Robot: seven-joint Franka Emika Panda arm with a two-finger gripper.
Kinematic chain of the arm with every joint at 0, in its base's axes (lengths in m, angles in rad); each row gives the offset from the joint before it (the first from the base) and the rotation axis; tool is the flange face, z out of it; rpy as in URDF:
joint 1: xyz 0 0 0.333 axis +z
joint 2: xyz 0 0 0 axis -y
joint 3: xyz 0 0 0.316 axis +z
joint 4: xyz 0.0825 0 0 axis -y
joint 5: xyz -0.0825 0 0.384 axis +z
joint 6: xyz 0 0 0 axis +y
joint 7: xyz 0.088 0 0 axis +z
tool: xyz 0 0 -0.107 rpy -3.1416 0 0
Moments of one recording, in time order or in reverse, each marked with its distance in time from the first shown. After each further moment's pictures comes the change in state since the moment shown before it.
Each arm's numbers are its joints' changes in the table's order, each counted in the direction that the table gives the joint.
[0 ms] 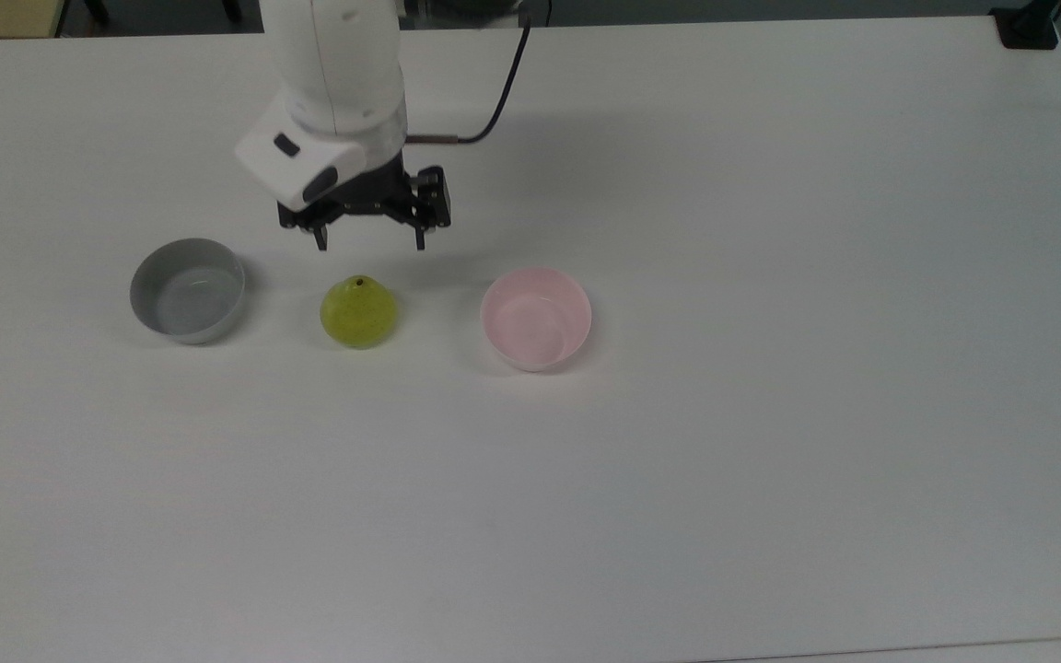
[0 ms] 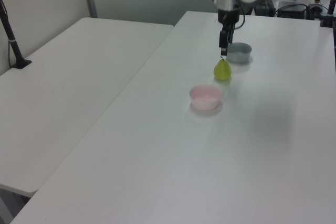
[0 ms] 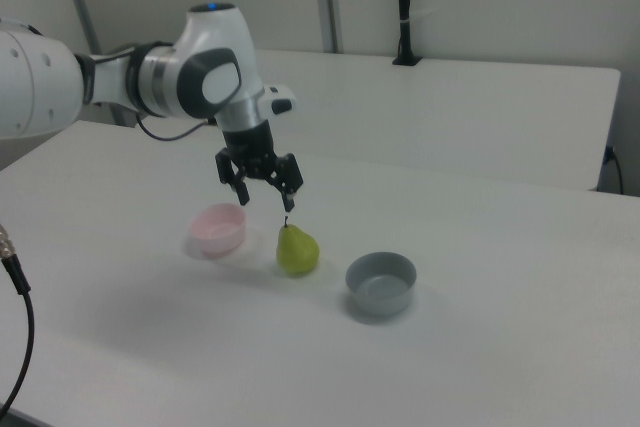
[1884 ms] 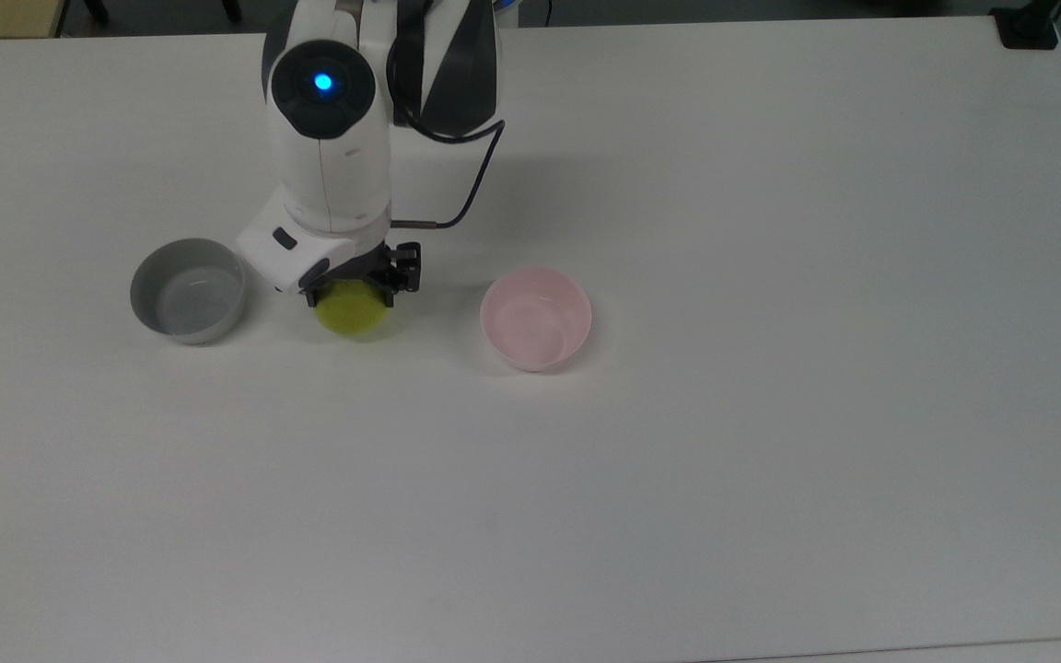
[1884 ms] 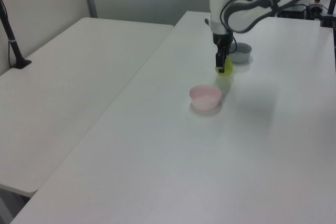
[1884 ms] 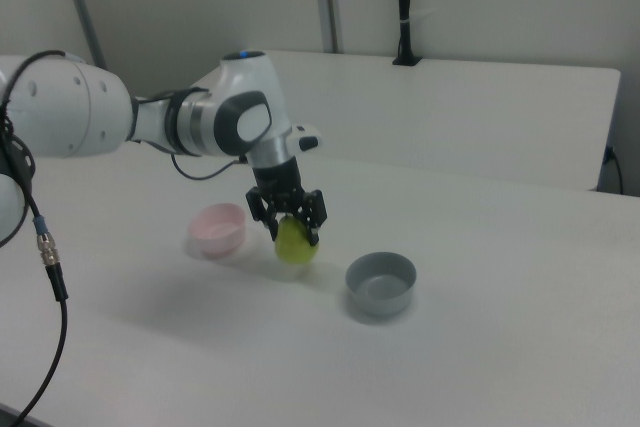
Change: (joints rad) arm -0.029 -0.151 -0.001 0.036 -0.077 -0.075 -0.011
